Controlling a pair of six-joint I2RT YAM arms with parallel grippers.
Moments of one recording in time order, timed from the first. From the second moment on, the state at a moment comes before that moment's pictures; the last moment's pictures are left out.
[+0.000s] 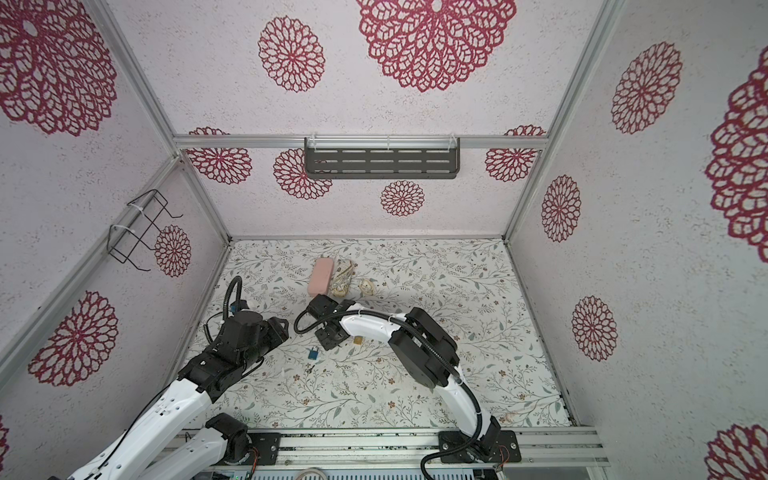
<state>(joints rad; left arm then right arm) -0.42 0.82 0.60 -0.48 -0.21 -0.89 0.99 2.18 1.66 -0.65 0.05 0.26</state>
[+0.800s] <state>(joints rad) -0.41 0.82 0.59 -0.46 -0.19 -0.90 0.99 2.19 1.66 -0.65 0.05 0.24</state>
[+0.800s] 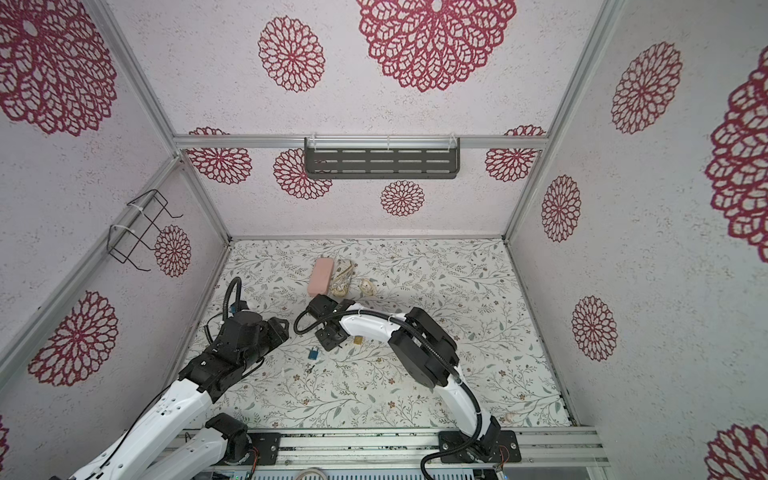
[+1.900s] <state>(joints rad) -0.43 0.91 0.58 0.19 0.14 -0.54 0.81 1.46 1.28 -0.51 0.04 0.56</state>
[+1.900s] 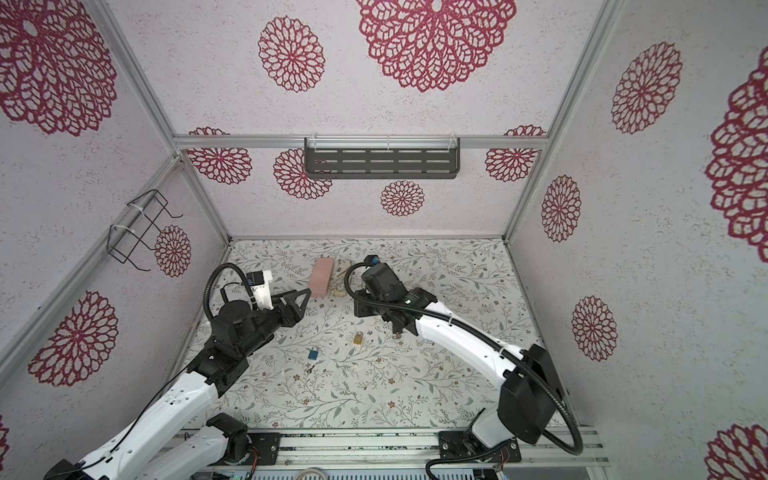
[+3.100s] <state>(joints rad) -0.74 1.46 0.67 0.77 0.31 -0.10 0.77 1.30 1.26 -0.56 -0.04 0.65</state>
